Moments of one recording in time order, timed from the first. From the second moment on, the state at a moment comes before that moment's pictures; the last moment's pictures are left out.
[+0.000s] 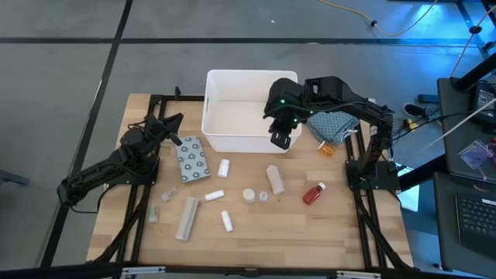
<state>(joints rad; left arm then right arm) 0.57 0.00 0.01 0.08 -0.29 -0.27 -0.14 1.84 2.30 -1.48 -0.05 0.17</state>
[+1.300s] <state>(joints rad) 0.57 0.00 0.01 0.08 -0.29 -0.31 0.13 1.65 1.81 -1.57 -0.07 0.88</state>
